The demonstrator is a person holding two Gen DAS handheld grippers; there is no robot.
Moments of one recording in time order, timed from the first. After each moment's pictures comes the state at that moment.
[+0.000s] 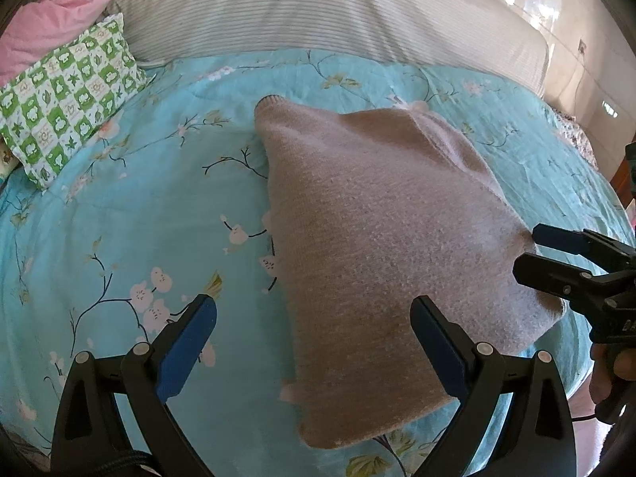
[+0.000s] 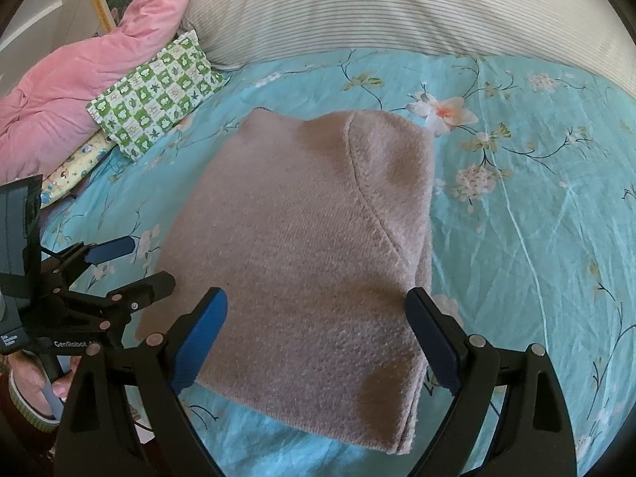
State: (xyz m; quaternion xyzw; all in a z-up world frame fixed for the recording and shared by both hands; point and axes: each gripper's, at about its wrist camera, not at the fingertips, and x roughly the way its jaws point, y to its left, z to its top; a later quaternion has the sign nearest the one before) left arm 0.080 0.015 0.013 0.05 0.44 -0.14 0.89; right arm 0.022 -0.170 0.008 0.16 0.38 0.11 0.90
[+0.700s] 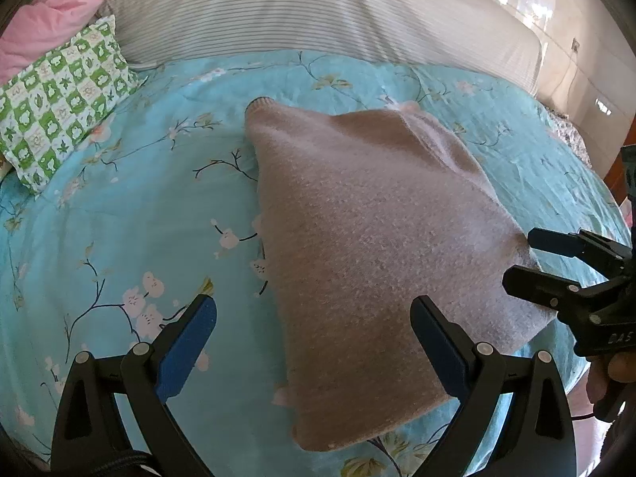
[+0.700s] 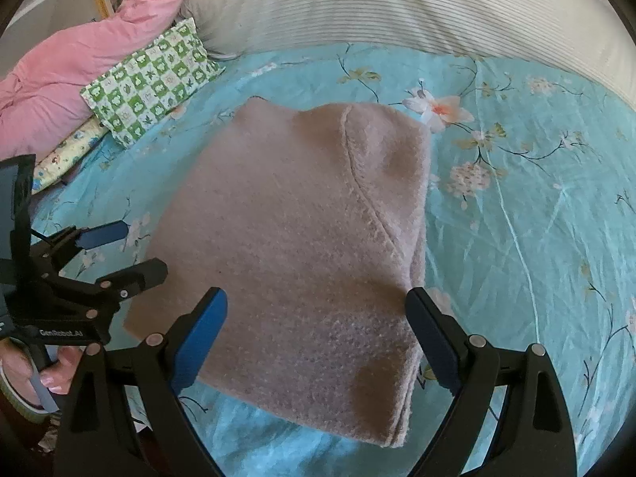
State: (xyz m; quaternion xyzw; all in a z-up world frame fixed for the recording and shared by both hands) left arm 0.077 0.012 0.015 0.05 0.44 -0.16 0.89; right arm 0.022 -0.168 0.006 0.13 0.40 0.10 0.90
